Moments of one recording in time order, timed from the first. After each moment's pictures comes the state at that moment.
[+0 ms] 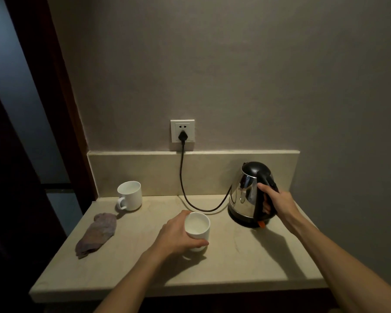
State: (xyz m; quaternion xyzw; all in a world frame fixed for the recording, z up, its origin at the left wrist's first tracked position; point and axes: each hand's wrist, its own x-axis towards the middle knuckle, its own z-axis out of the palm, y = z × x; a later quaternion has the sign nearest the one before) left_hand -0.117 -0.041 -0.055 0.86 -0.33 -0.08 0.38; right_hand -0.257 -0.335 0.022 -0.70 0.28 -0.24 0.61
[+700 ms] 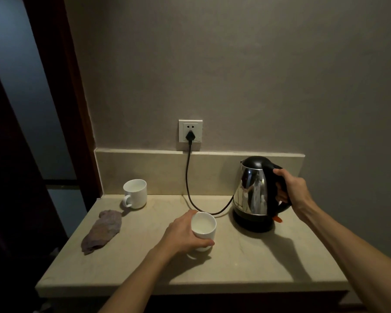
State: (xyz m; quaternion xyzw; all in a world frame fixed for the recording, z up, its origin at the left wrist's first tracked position) left_hand -0.110 -0.039 -0.060 0.86 -0.35 -0.06 0.36; right_hand -0.256 -0.334 0.070 -0.70 0.26 -0.30 0.60
